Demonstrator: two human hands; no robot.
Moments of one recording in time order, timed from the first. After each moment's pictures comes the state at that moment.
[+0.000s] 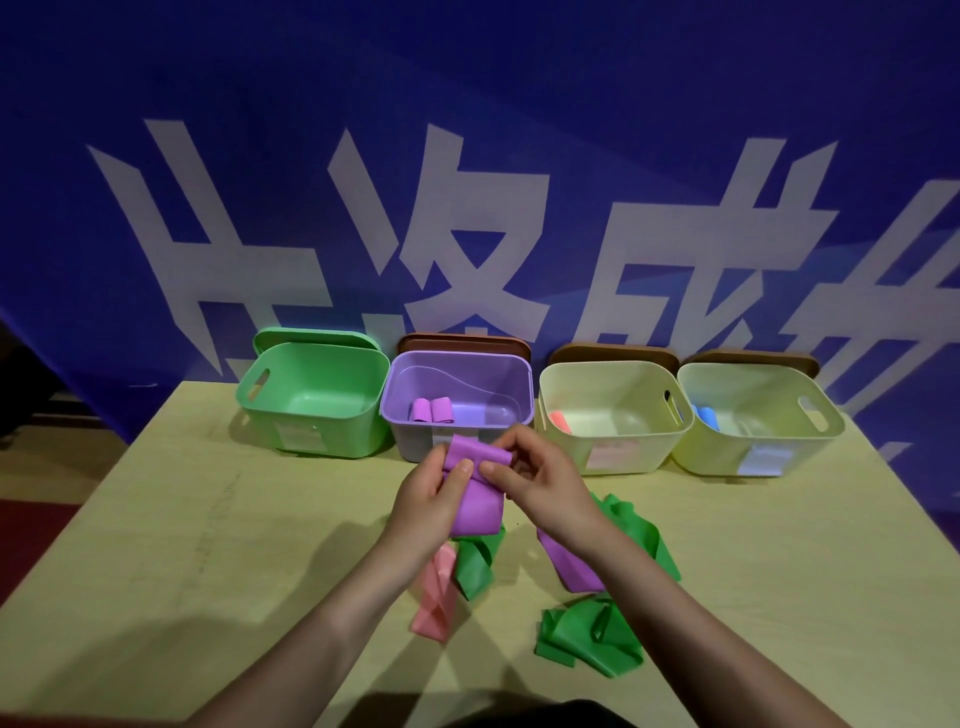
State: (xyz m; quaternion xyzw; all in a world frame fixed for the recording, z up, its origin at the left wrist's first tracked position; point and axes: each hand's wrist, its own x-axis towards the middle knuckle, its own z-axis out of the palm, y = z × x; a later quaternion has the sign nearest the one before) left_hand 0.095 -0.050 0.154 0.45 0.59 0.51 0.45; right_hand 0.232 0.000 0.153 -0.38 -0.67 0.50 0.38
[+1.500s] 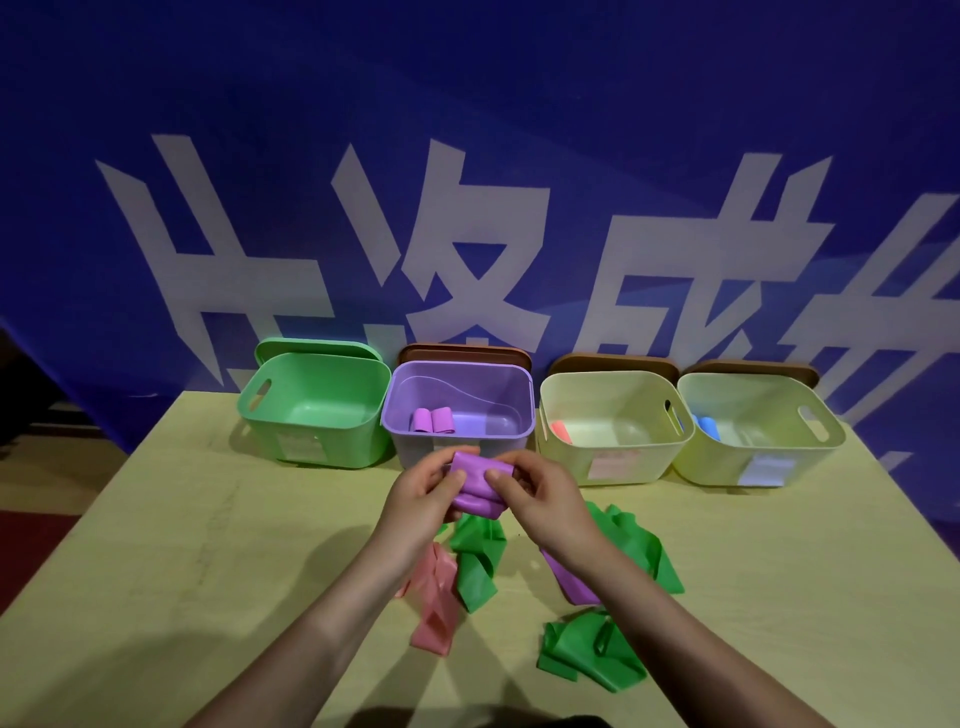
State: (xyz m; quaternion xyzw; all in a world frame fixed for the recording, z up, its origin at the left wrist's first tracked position) left_hand 0.084 -0.046 0.159 0.39 0.57 0.52 0.51; right_hand 0.230 0.000 0.145 -0.46 -0.69 0.44 0.35
